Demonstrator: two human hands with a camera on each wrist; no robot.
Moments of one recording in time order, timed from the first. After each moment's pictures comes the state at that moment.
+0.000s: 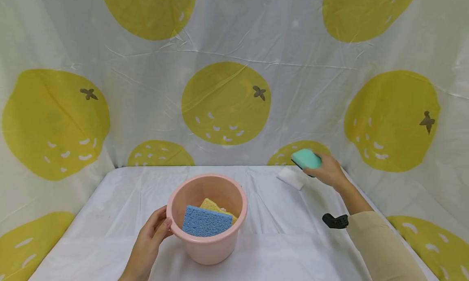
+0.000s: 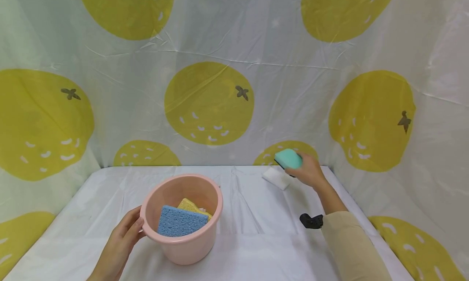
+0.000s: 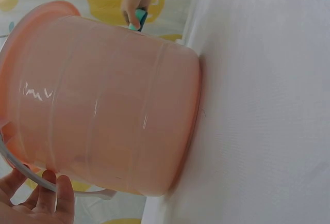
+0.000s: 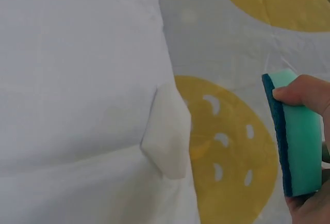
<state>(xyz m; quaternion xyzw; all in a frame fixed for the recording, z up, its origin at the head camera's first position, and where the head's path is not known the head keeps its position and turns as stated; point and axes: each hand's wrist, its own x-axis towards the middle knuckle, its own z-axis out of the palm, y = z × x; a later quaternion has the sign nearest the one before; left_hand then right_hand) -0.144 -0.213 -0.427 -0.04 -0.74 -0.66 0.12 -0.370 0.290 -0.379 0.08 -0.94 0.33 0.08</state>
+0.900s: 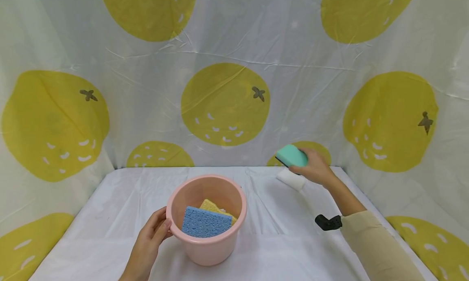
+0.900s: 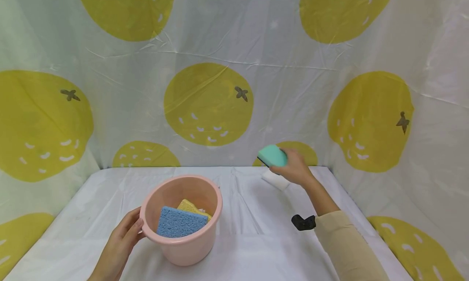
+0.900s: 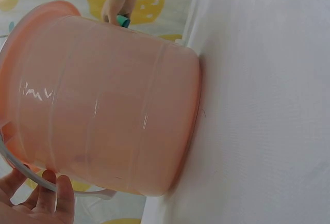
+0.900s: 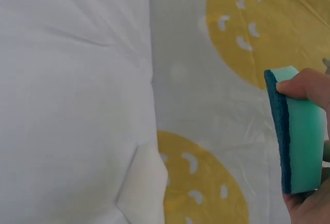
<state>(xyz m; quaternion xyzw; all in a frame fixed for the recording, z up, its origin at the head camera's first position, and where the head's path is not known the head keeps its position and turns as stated) -0.144 -0.212 -0.427 -0.03 -0.74 -0.67 0.11 -0.358 0.247 -0.357 0.14 -0.93 0.32 0.10</state>
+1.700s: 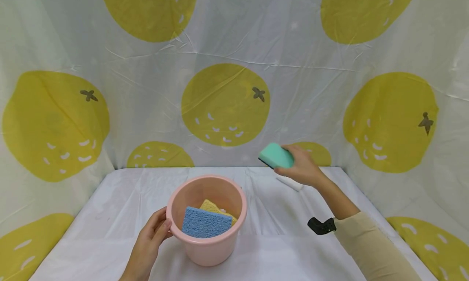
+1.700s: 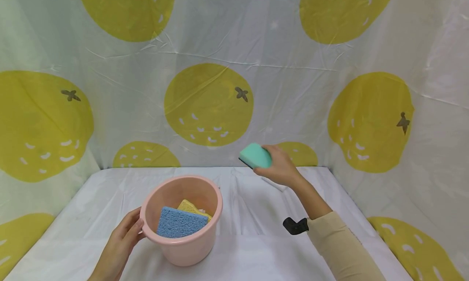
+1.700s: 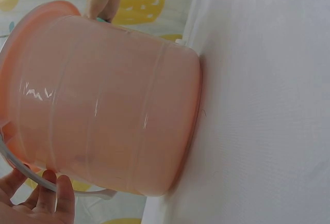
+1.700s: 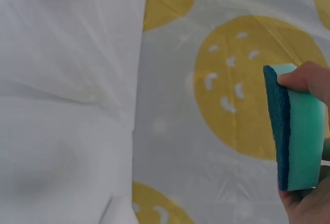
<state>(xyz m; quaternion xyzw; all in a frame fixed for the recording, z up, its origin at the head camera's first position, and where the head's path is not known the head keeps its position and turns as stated) -0.144 -0.210 -0.426 -0.02 -0.74 -0.67 0.11 -0.338 0.202 -0.337 0.22 -0.92 0.30 0.14</state>
